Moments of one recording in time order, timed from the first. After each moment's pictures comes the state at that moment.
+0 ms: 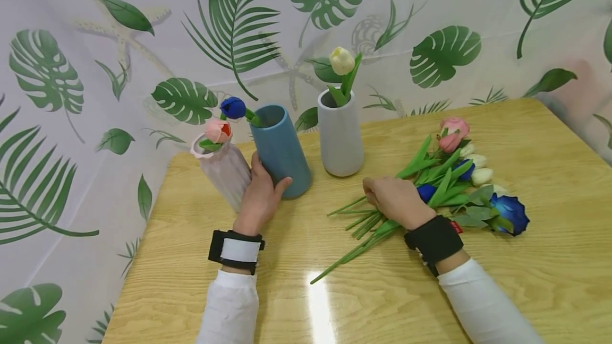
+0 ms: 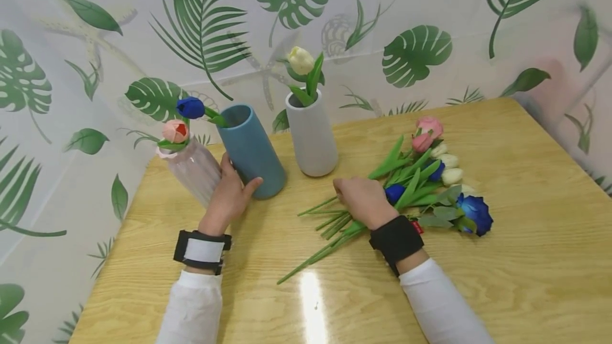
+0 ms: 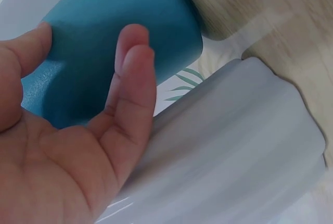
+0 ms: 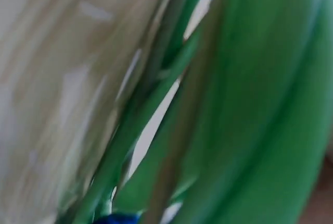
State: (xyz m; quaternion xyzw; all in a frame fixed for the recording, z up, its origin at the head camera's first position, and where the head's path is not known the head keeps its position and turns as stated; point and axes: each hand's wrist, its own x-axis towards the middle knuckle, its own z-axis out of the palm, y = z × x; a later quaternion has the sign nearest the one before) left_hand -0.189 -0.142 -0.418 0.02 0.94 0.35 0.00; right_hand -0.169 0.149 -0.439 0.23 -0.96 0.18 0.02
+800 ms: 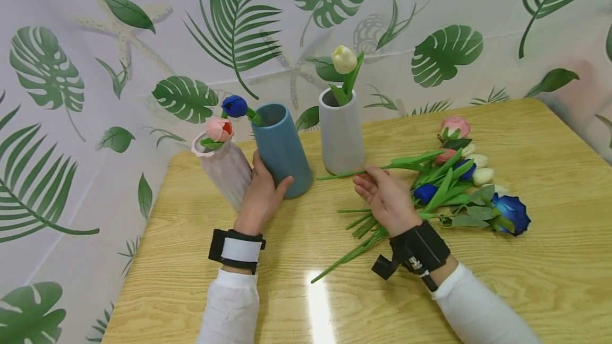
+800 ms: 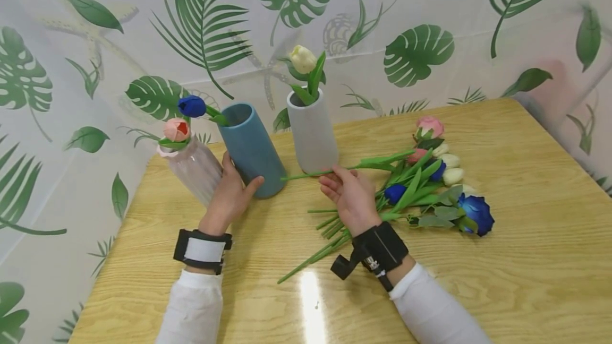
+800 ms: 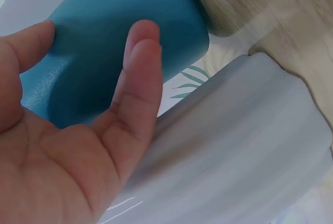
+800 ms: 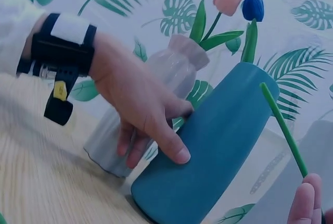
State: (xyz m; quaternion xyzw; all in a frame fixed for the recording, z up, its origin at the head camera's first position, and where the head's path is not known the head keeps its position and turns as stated) left_hand -0.188 -0.141 -0.417 0.02 0.94 0.35 0.00; right_hand -0.153 0.112 -0.408 -0.15 -0.38 0.90 -0.11
